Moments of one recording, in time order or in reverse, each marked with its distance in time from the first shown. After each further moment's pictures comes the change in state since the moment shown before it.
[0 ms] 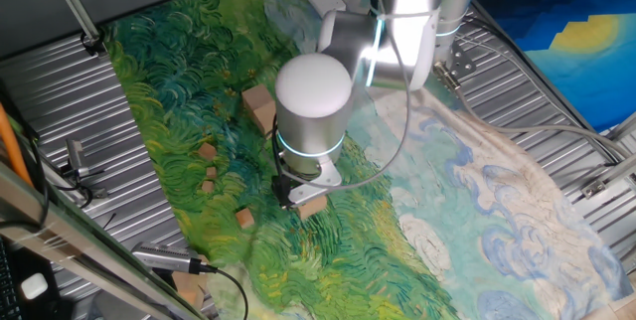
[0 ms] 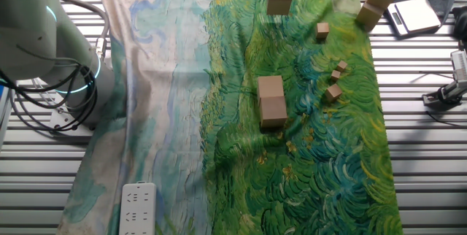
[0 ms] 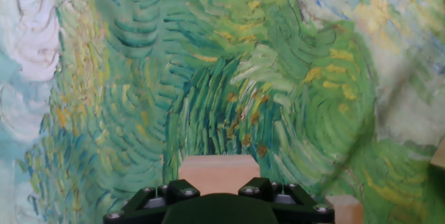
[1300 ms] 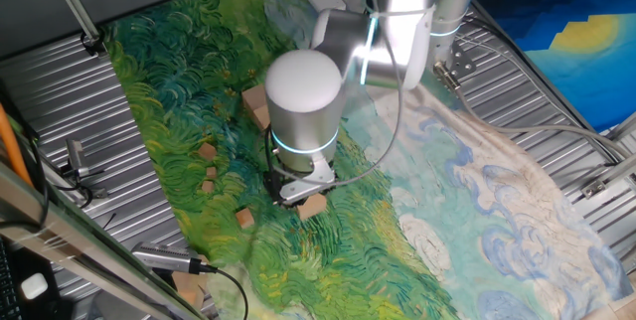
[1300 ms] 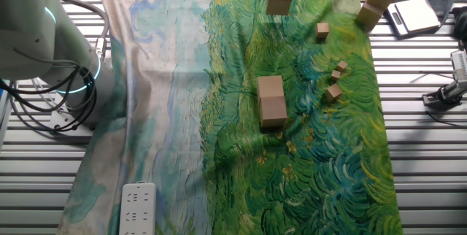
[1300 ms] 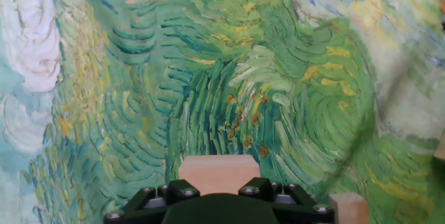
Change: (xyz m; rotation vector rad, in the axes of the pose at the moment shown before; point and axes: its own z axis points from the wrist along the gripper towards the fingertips) arm 0.000 0.000 -0.001 -0.005 -0.035 0.070
